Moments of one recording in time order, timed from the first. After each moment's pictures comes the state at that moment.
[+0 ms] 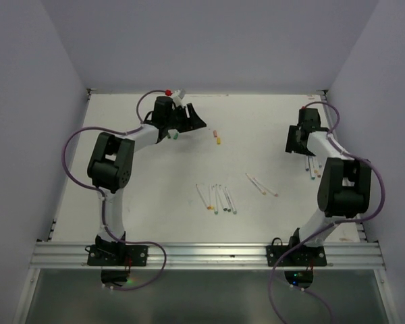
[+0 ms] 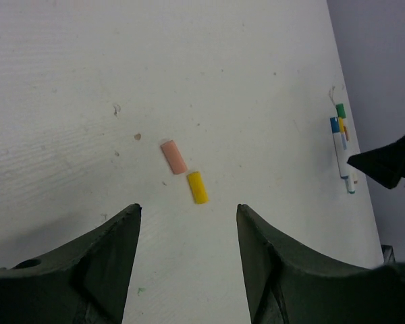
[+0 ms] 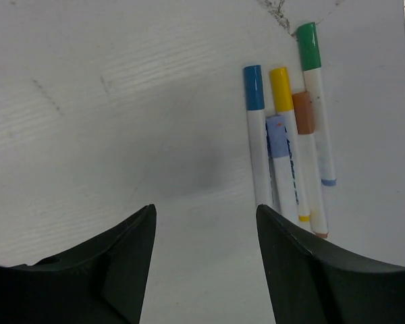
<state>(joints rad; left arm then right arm) -0.32 2.10 1.42 0.16 0.48 -0.56 -0.04 1.65 1.14 -0.46 0.26 0.12</state>
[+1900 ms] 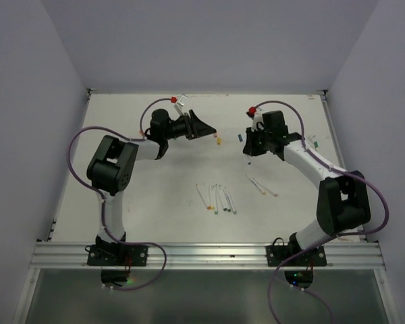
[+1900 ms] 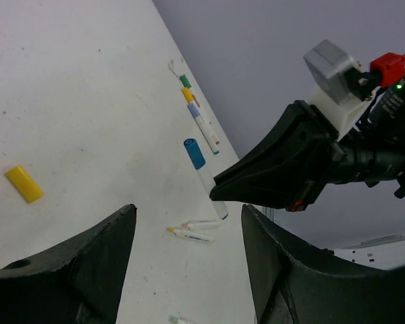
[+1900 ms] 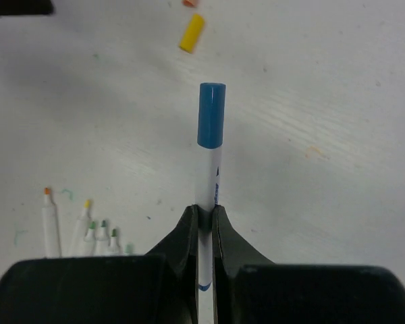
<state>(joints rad) -0.35 2.07 1.16 0.85 0.83 -0.94 0.27 1.59 1.09 -0.36 -0.21 0.05</state>
